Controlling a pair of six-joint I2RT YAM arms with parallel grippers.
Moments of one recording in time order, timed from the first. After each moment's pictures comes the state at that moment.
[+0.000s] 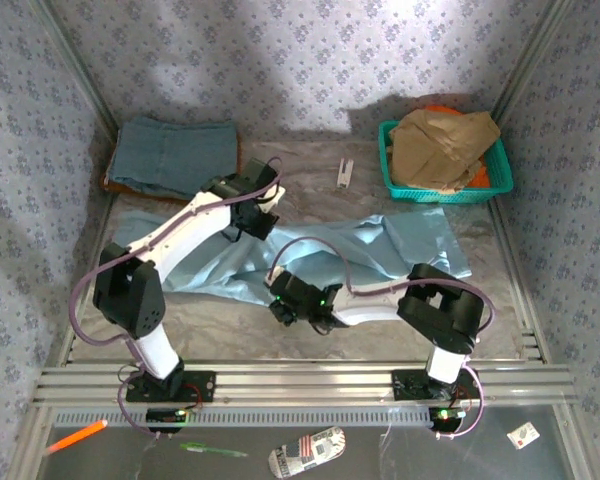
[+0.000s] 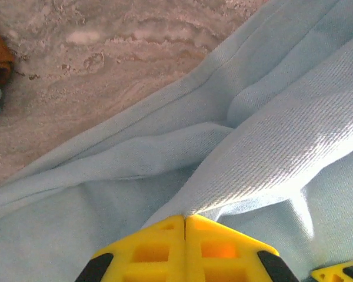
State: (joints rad) left arm -0.59 1.70 1.47 -0.93 -0.09 -0.01; right arm 1.15 1.75 0.85 0.03 0.16 0.34
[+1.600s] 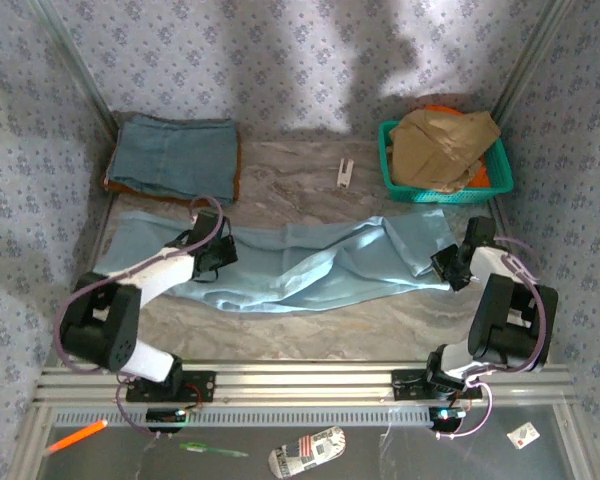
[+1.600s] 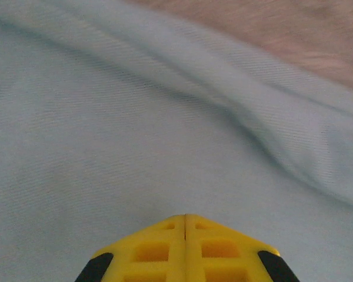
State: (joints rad) left arm -0.35 1.49 0.72 -0.23 -0.09 -0.61; right arm -0.31 1.44 0.72 -0.49 -0.20 0.77
